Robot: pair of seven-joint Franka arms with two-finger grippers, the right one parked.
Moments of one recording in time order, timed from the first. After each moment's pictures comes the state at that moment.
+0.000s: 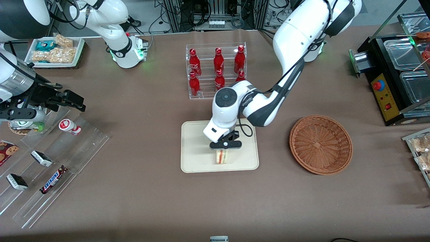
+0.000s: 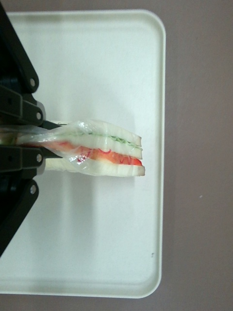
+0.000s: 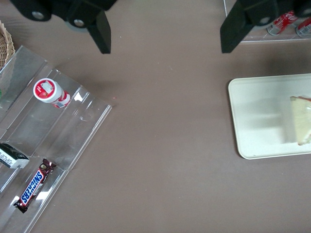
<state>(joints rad) -0.53 0.77 -0.28 -1.40 0.31 2.25 -0.95</state>
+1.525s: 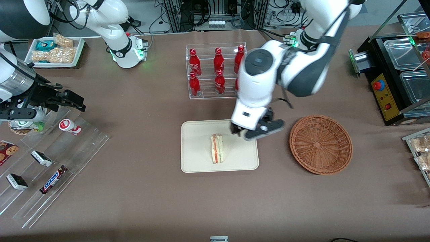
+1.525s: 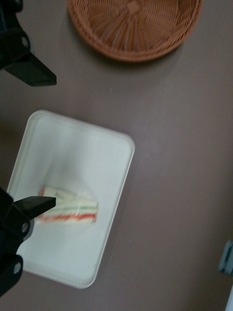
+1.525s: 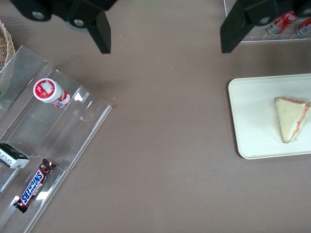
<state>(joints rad) -0.39 0.42 -0.24 -1.41 0.22 1.87 -1.02</state>
